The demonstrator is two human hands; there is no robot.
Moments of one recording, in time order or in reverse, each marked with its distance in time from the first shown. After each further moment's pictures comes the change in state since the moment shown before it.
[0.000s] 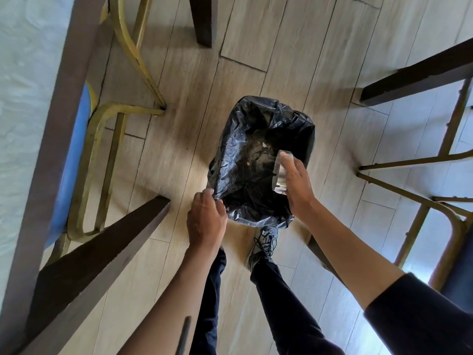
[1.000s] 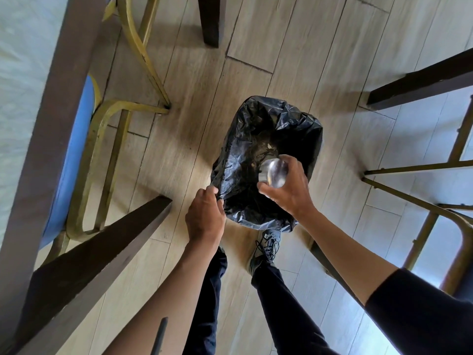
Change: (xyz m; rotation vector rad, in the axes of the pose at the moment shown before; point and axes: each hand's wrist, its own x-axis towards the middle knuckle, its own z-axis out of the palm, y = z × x) left_hand 0.014 -0.010 0.007 0.047 0.025 0.035; right_hand 0.000 0.006 0.007 -0.774 0.044 -0.467
